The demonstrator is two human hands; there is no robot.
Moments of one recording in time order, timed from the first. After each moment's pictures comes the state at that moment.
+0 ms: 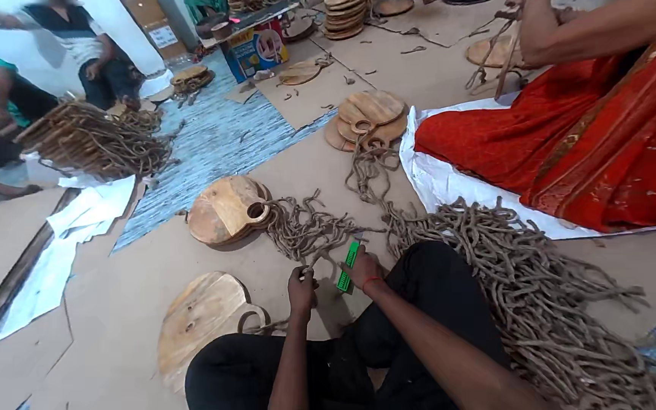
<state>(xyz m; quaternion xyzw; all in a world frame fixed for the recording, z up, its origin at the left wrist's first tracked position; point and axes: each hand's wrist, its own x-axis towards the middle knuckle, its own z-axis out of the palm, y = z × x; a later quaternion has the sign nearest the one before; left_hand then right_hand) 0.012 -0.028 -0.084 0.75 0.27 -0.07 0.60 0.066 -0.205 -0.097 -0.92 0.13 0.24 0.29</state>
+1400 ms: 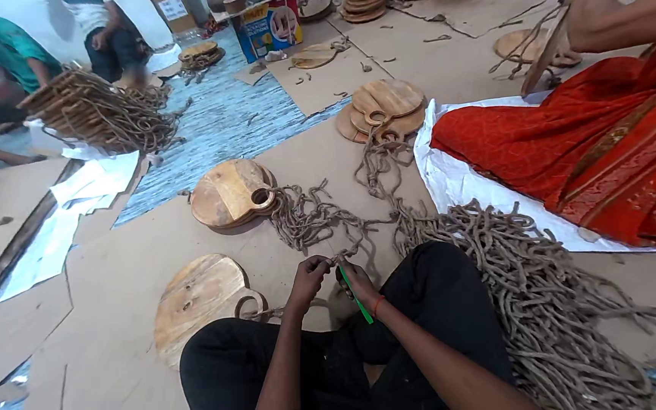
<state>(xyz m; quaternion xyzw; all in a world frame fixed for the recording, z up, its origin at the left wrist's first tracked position) 0.012 -0.025 -0.059 0.71 0.11 -0.15 0.68 0.014 -0.188 -0.084 -0.64 0.10 0.29 0.71</state>
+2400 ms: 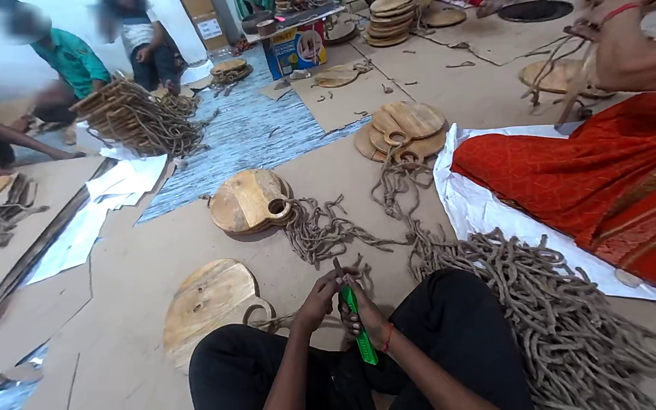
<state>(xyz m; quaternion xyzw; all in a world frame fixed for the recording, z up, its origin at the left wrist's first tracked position) 0.004 -0.019 -0.057 0.67 -0.02 -0.18 0.72 -0.003 -0.179 -0.062 -0.45 0.10 0.44 0.77</state>
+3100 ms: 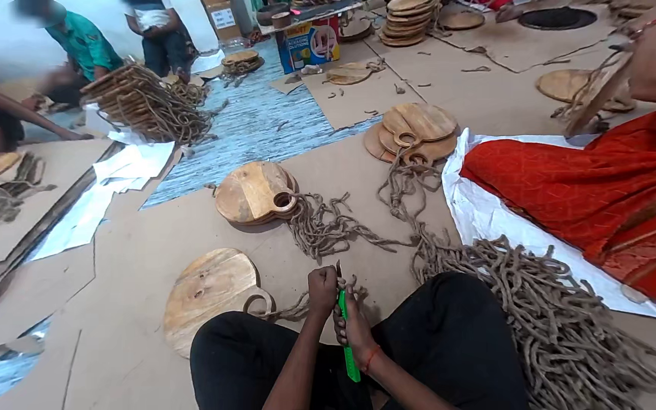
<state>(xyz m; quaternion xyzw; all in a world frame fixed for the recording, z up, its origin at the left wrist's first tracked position) 0.010 -0.044 -0.075 0.77 0.12 0.08 0.62 -0.044 -0.144 -0.047 -0.51 0.19 0.31 0.78</state>
